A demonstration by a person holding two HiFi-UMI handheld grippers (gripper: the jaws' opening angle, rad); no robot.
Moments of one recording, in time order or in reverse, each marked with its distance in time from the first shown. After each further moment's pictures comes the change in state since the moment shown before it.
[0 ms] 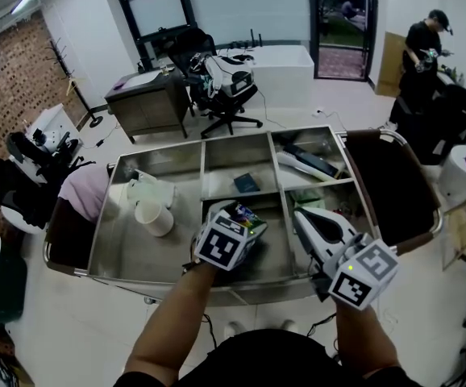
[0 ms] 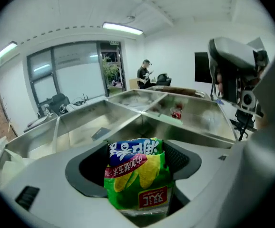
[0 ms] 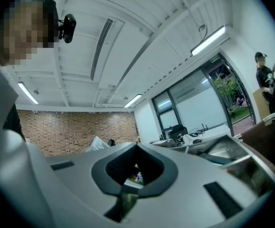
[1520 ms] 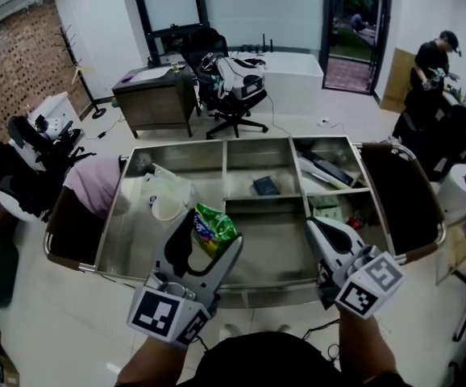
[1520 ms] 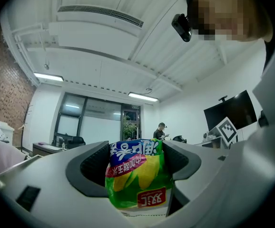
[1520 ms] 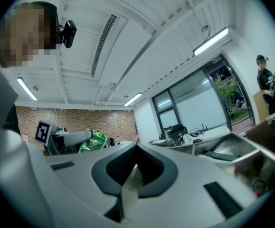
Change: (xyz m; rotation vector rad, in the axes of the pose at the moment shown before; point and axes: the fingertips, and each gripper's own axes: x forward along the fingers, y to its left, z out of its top) left arm -0.230 0.024 0.040 -0.156 -0.809 0.144; right arm 0.024 0.029 -0.013 -0.016 0.011 -0.016
